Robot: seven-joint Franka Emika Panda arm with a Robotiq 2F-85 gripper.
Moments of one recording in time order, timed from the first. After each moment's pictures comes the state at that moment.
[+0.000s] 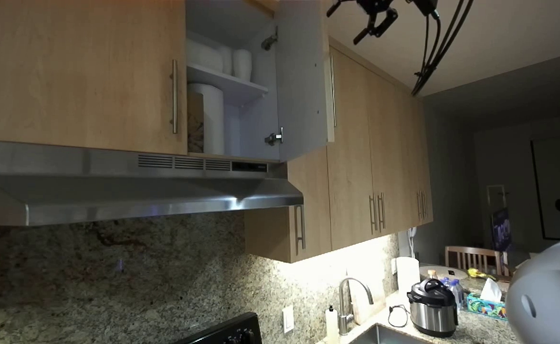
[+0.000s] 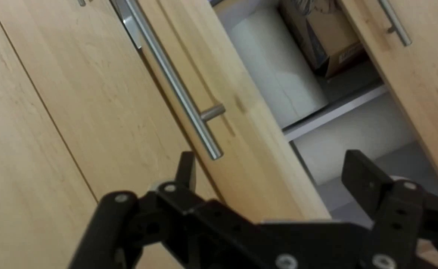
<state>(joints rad) -0.16 -0.98 -0.11 -1.99 0.20 2.22 0.27</state>
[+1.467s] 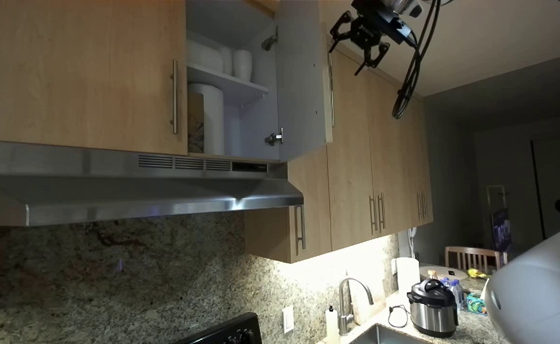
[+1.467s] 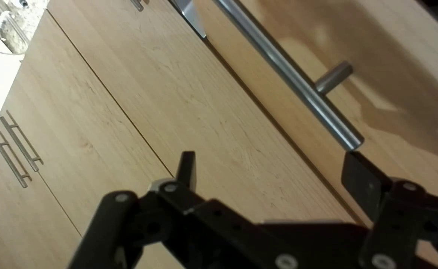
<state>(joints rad) -0.35 -0.82 -0.07 -1.98 0.19 2.30 0.52</state>
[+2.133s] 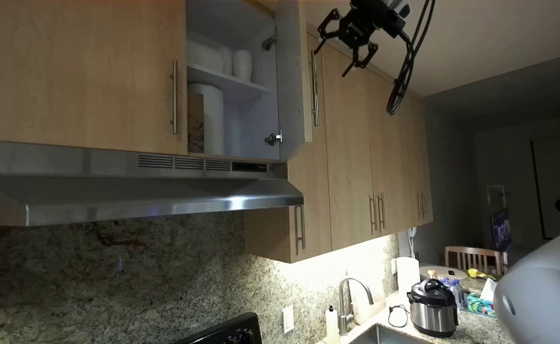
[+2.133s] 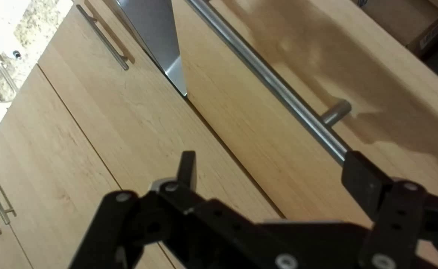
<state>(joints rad) -0.26 -0.82 -0.07 -1.95 0.22 2.17 0.52</state>
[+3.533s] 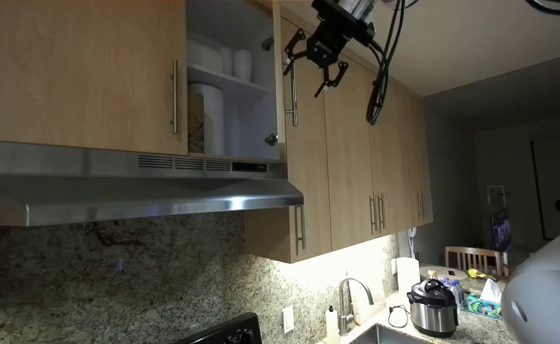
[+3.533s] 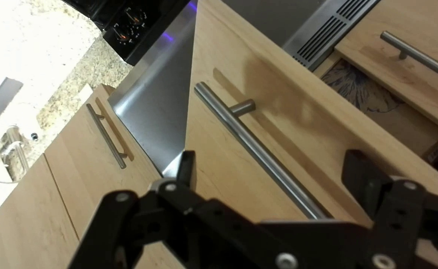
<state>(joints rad) -0.19 -0.75 0.01 -1.95 0.24 2.02 0.61</state>
